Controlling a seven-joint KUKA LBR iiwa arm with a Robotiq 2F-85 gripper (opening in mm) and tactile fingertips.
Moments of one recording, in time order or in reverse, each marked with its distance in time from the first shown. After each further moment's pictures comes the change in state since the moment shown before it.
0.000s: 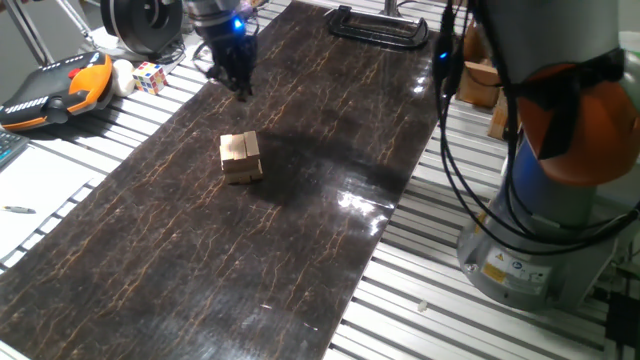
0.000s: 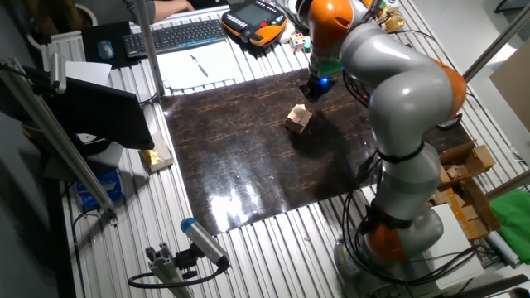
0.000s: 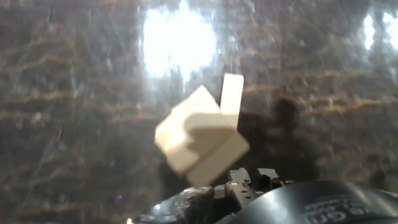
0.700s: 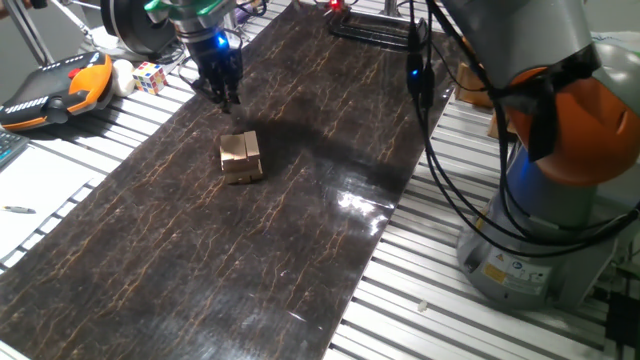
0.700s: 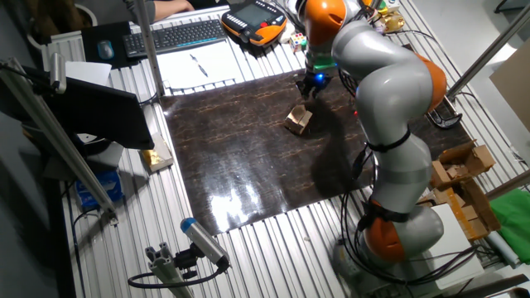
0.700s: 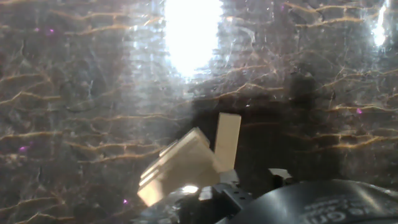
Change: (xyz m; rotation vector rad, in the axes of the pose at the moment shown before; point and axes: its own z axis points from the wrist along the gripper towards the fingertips) arm -0.041 -0.012 0.034 -0.014 0.025 0.004
